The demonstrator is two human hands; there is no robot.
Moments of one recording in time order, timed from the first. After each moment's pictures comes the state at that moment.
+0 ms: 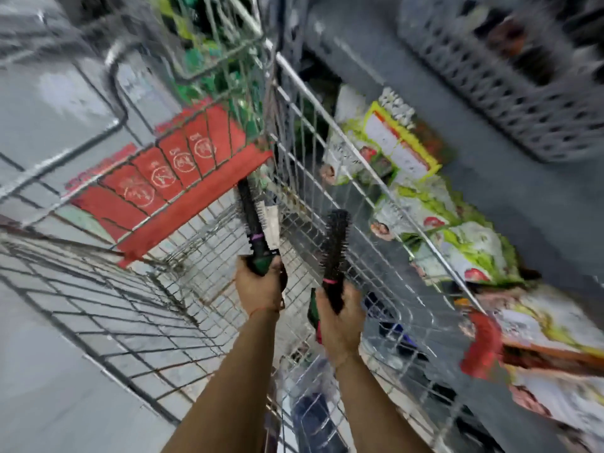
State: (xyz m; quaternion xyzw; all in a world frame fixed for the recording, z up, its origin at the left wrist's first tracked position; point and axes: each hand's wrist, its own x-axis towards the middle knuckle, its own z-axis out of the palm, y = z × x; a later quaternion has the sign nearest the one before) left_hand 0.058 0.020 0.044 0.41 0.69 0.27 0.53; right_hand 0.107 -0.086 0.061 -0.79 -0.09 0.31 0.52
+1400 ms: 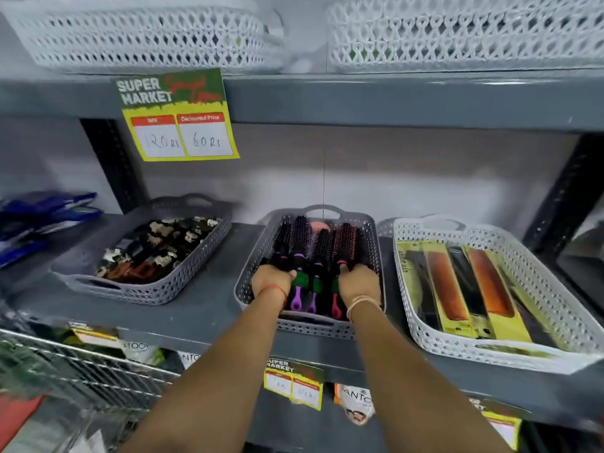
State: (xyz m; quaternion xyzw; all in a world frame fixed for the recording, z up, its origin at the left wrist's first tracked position) left_hand 0.328 -0.260 0.351 0.86 0.32 0.03 0.40; right_hand 0.361 -0.392 0.337 -0.90 0.08 0.01 0.43
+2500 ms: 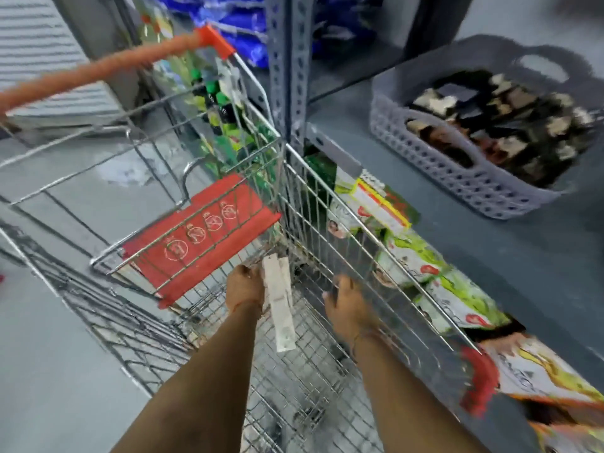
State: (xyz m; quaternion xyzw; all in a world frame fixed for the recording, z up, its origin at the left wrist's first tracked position) left_hand 0.050 0.086 0.107 0.57 0.69 0.15 0.42; right_hand 0.165 -0.039 0.120 -0.89 -0.39 0.22 0.12
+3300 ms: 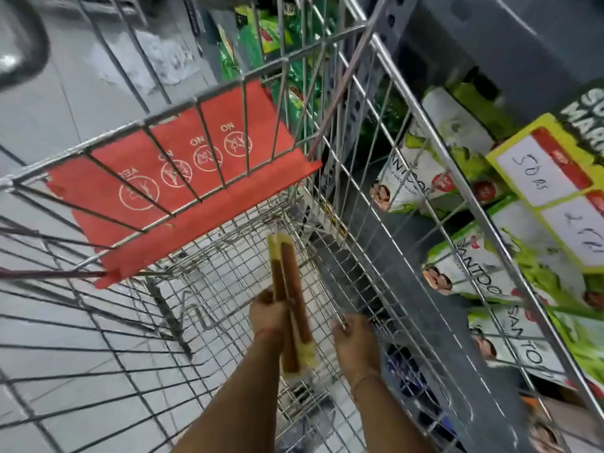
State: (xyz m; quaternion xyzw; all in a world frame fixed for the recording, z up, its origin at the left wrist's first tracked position) left_hand 0.068 0.061 -0.069 0.29 0.75 0.15 0.58; right_hand 0.159 -0.029 -0.058 -0.88 -0.18 0.40 0.16
